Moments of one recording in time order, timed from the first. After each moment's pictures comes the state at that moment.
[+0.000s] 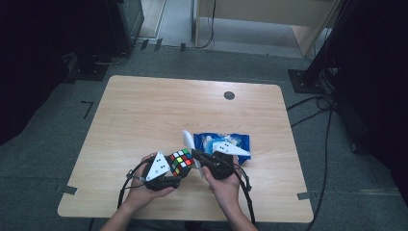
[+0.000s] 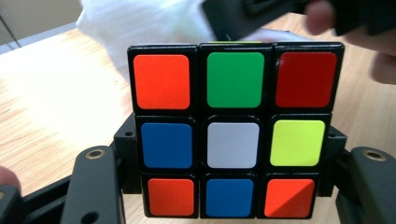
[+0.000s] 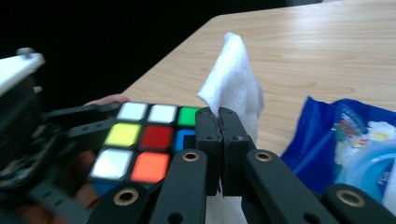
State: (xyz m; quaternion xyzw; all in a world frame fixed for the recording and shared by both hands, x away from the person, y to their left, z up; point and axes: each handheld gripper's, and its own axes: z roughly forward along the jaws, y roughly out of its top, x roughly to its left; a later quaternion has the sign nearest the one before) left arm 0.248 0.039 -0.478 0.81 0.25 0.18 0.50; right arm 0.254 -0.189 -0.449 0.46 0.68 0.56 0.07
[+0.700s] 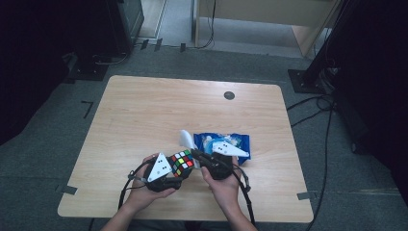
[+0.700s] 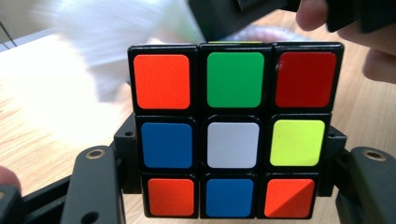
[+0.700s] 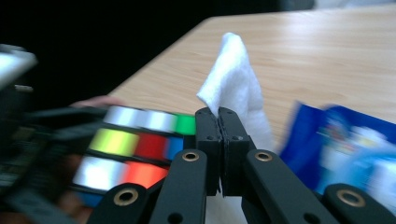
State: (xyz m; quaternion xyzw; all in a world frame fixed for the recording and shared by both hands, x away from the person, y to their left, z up) left arm 0.245 0.036 -0.477 0.81 0.24 0.17 0.50; right arm 0.256 -0.191 -0.450 0.46 0.69 0.55 0.10
